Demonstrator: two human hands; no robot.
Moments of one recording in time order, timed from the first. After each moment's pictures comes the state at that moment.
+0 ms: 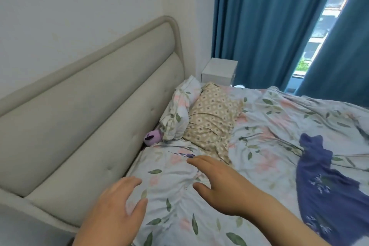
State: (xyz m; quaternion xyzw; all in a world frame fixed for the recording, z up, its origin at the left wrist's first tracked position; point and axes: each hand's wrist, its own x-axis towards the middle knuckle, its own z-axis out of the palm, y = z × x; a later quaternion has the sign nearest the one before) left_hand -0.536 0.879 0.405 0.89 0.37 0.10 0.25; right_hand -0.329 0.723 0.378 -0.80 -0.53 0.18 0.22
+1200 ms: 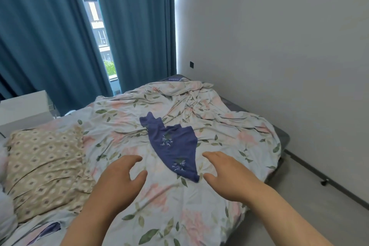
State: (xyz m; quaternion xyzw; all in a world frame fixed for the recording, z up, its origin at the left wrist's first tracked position) left_hand -0.348 0.692 0.389 0.95 -0.16 -0.03 0.28; right_hand -0.436 0.424 0.388 -0.97 0.08 0.08 0.20
